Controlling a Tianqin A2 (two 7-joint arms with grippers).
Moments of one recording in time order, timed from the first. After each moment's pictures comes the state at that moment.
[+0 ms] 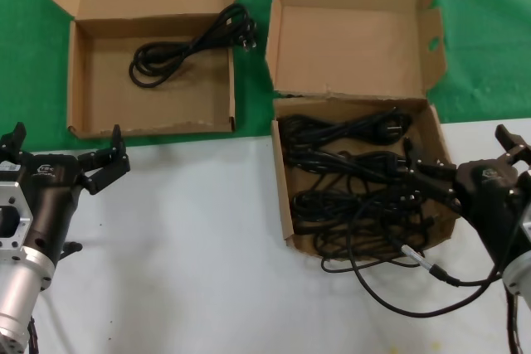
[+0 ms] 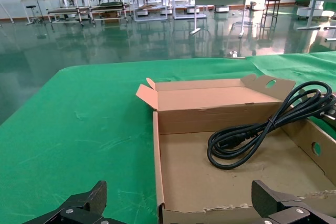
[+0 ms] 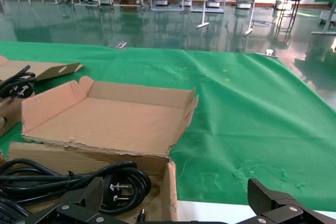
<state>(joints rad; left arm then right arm) 0.00 -0.30 1.60 -1.60 -1.80 0.00 0.00 0.02 0.30 -1.61 1.60 1.79 -0.01 -0.02</state>
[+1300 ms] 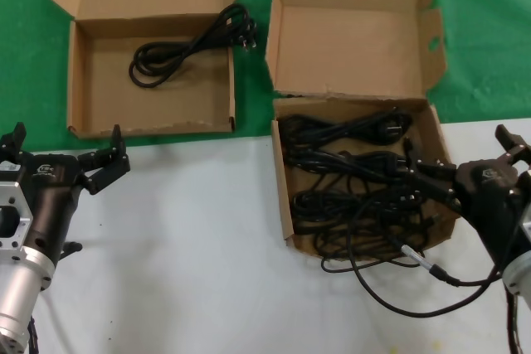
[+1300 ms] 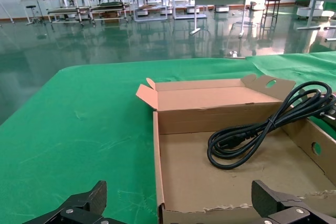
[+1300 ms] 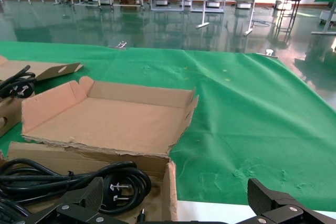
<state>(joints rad) 0.00 -0.30 1.60 -1.60 -1.80 0.00 0.00 0.02 0.30 -1.61 1.60 1.79 -0.01 -0.02</state>
